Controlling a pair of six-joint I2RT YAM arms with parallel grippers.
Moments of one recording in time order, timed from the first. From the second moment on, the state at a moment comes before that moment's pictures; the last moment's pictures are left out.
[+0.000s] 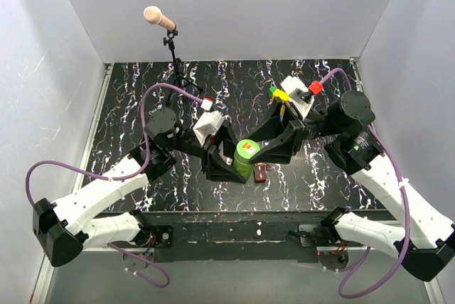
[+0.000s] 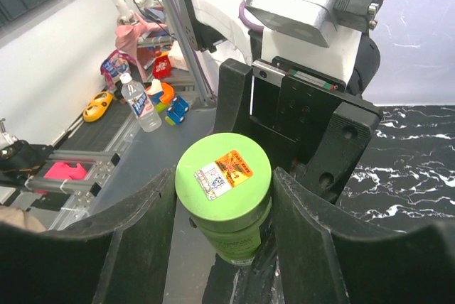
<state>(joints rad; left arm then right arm) -0.84 1.09 0.97 0.35 1.11 -0.40 0.71 0.99 1.16 0.16 -1.14 0.53</state>
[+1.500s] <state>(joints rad) -0.86 1.14 1.05 -0.01 0.22 -0.18 0.76 1.11 1.40 -0.46 -0.28 0.36</state>
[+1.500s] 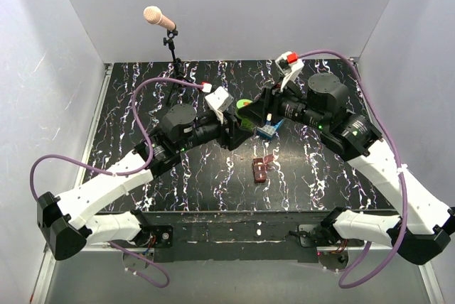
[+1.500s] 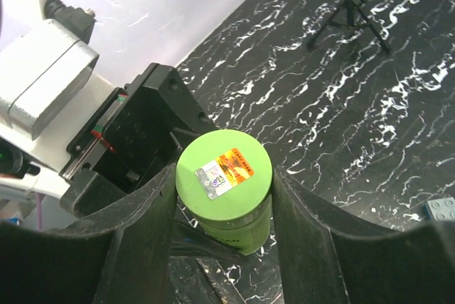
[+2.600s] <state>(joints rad) -0.85 1.00 1.01 -0.05 0.15 -0.19 0.78 0.95 1.37 -0.59 -0.37 0.31</state>
